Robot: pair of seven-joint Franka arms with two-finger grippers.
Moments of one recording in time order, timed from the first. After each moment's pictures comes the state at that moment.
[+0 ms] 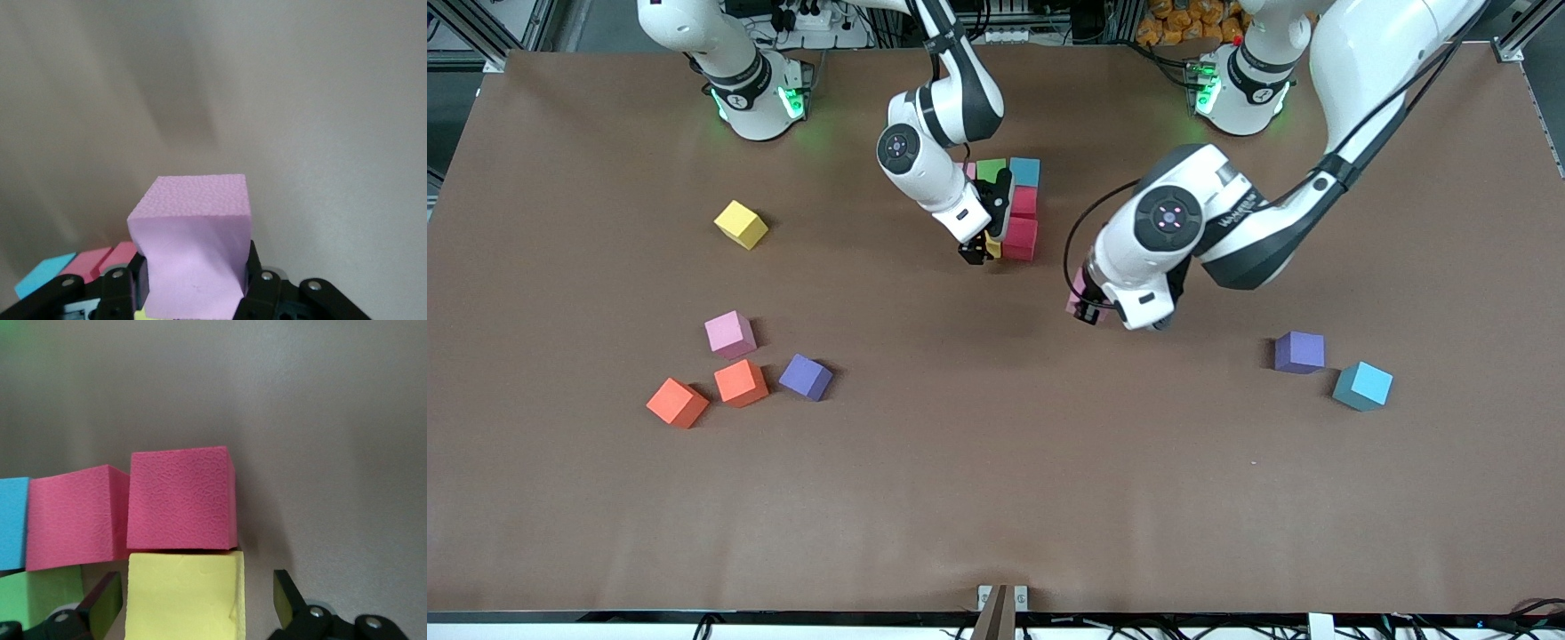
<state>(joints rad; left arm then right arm) 0.21 0.64 -1.00 -1.70 0.37 1.99 -2.10 1.60 0.54 -0.69 -2.10 1.18 2.47 -1.32</state>
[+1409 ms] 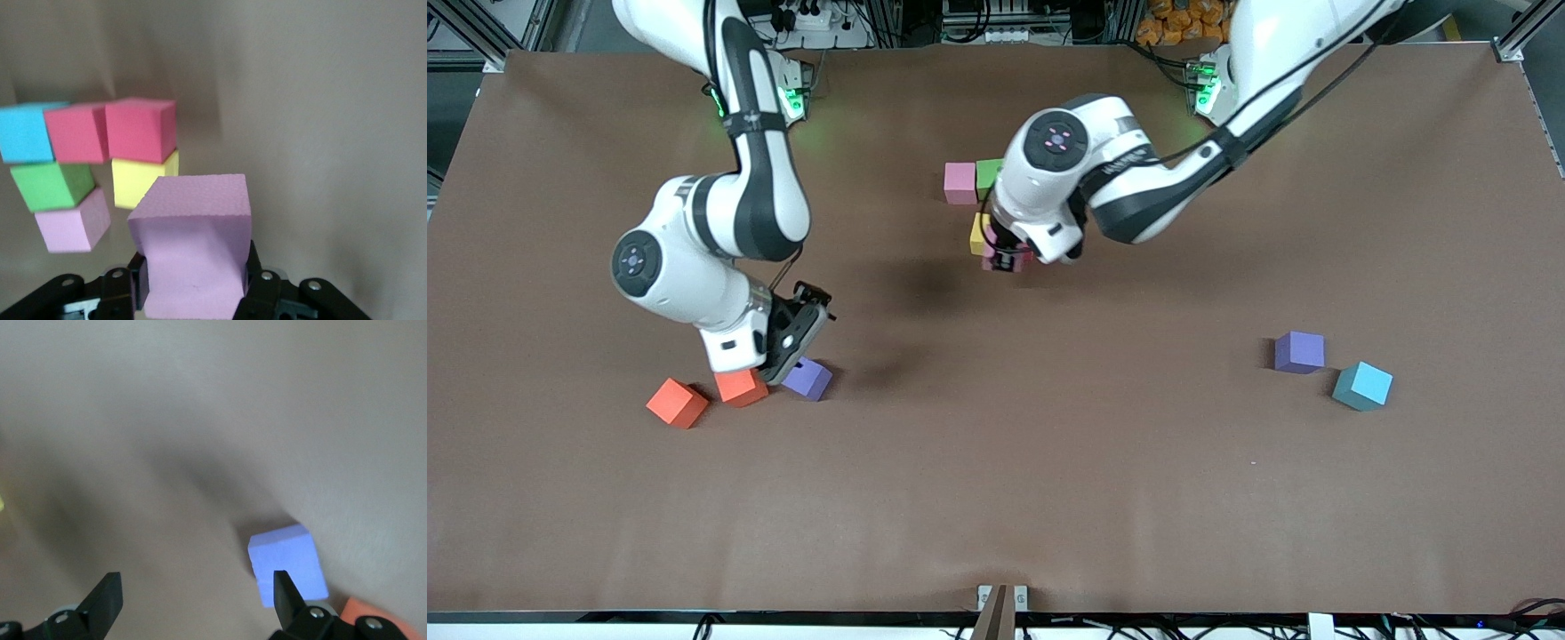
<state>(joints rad) -0.08 0.67 -0.96 -1.66 0.36 2.14 -2.57 1.05 0.51 -0.87 -1.86 0.74 2.07 -0.91</state>
